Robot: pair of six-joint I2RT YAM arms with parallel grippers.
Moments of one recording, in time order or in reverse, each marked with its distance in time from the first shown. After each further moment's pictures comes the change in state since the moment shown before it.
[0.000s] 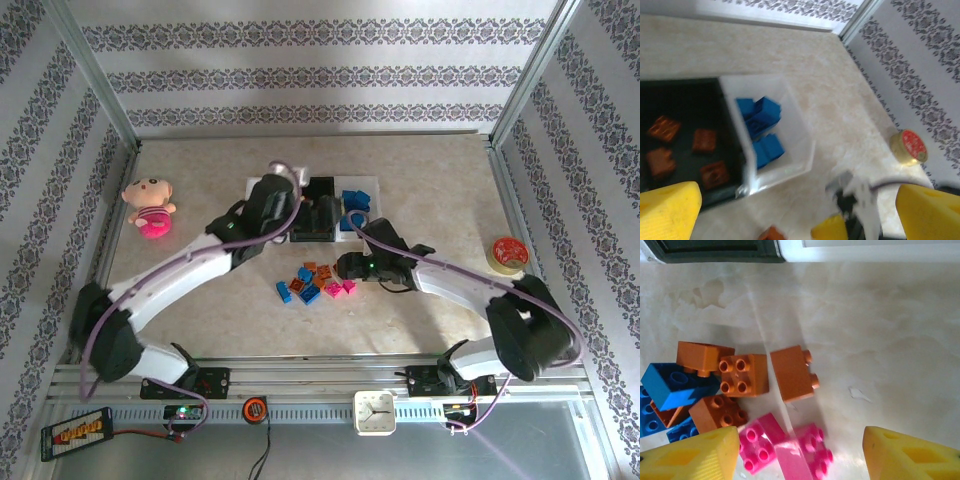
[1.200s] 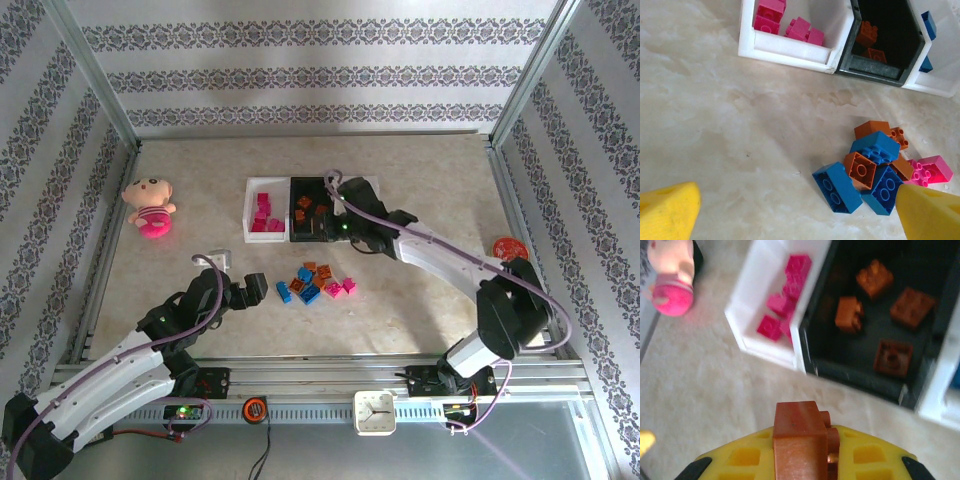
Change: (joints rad) left arm 0.000 -0.750 -0.711 -0.237 -0.244 -0.183; right arm 0.054 0.148 0.412 0.006 -0.008 -0.034
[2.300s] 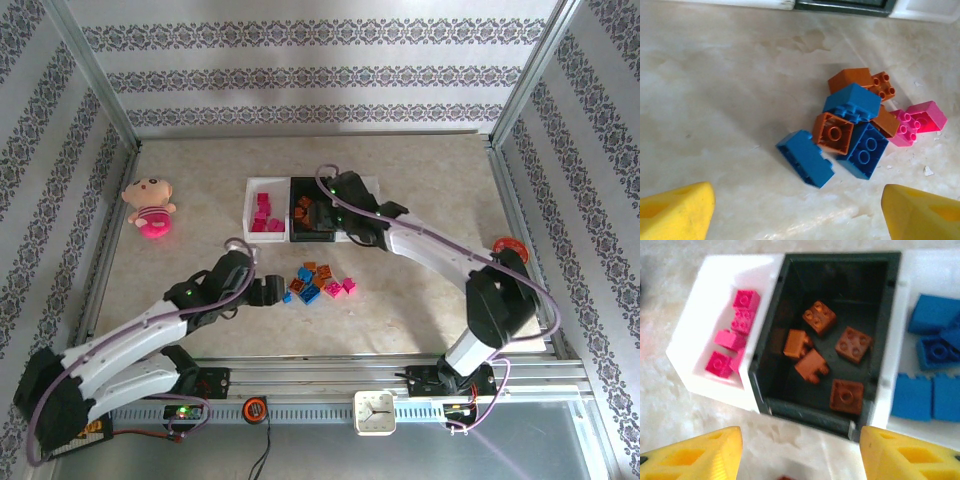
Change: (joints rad) left arm -0.009 0.366 0.167 0.016 0.220 0.089; right arm 0.011 0.021 0.032 -0.068 0.217 -0.010
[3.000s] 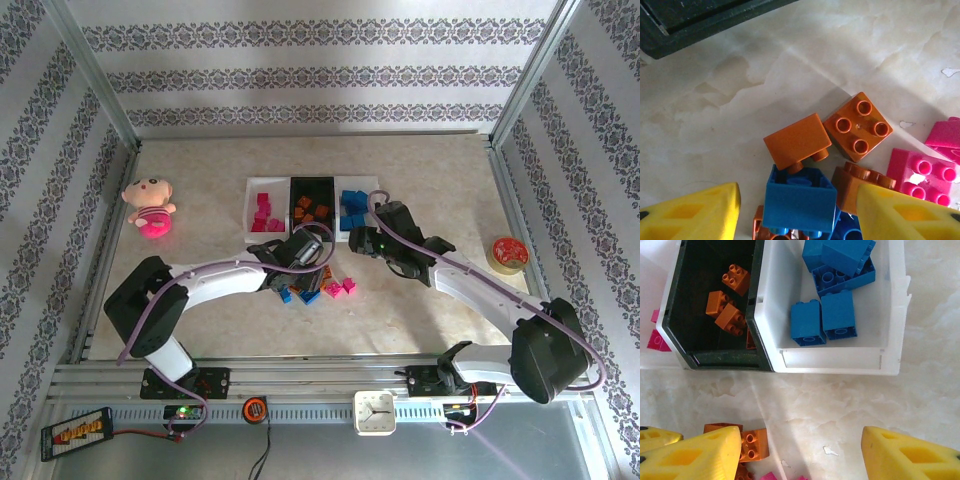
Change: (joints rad) left arm -0.111 0.645 0.390 0.036 -0.091 0.230; right arm -0.113 -0.333 -0.372 0.021 -0.002 0.076
